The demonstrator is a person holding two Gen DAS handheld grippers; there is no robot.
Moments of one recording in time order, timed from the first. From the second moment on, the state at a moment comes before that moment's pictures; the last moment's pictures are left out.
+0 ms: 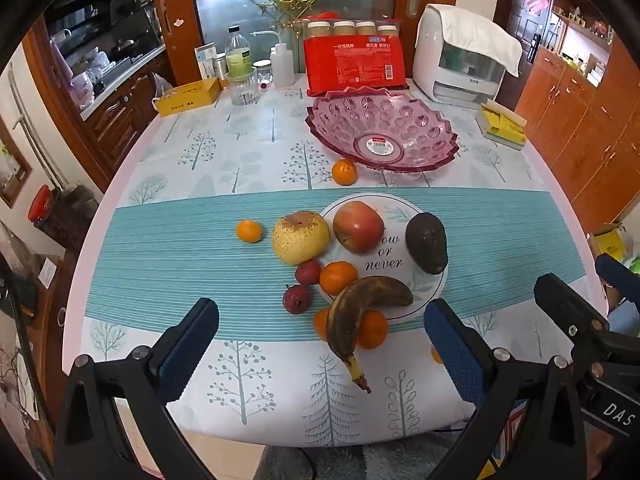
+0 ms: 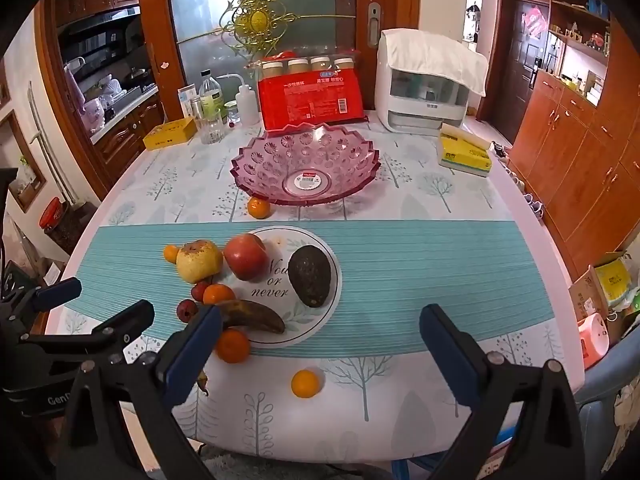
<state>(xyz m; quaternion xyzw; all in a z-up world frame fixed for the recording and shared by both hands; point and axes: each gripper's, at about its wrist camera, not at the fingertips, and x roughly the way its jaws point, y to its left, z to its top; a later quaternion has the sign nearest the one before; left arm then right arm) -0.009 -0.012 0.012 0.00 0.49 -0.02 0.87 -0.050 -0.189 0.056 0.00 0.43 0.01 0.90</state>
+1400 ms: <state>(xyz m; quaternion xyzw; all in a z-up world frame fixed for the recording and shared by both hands) -0.008 -0.018 0.008 0.01 0.50 0.01 0.87 -0.041 -0.192 0.046 -0.01 0.45 0.02 0.89</state>
